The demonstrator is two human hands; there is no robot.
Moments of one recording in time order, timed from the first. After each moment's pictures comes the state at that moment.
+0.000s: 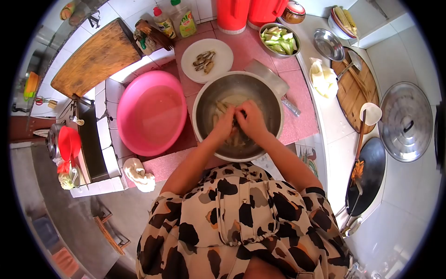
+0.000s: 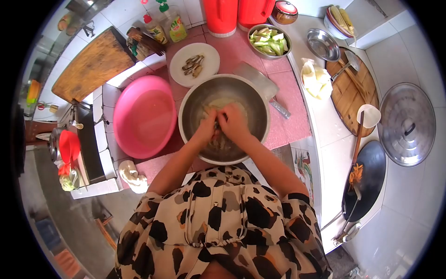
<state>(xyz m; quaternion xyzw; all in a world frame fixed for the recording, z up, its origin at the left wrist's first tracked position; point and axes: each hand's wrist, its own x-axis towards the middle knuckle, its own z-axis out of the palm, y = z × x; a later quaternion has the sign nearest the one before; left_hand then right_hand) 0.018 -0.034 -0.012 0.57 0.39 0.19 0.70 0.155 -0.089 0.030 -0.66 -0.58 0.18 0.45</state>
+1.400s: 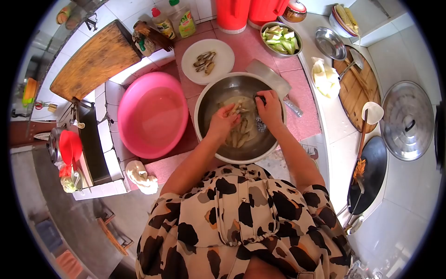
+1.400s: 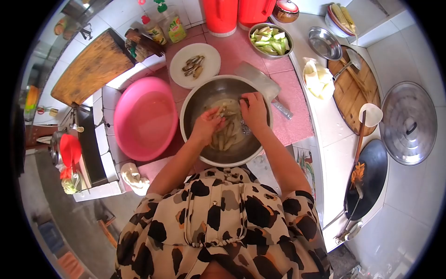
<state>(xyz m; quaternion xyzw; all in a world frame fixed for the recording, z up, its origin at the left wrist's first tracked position) 0.023 -0.023 0.002 0.34 0.43 0.24 0.80 0.206 -0.077 0.026 -0.74 -0.51 0.11 0.42</state>
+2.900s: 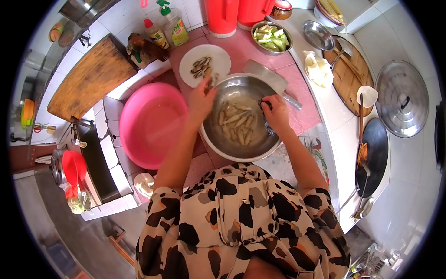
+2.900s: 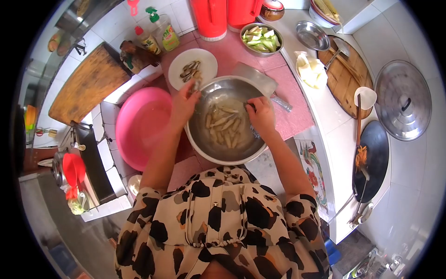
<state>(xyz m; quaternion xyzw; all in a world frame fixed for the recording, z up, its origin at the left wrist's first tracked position) -0.003 0.077 0.057 0.74 0.42 0.31 0.43 0.195 -0.107 0.043 -0.77 -0.49 0.06 0.40</state>
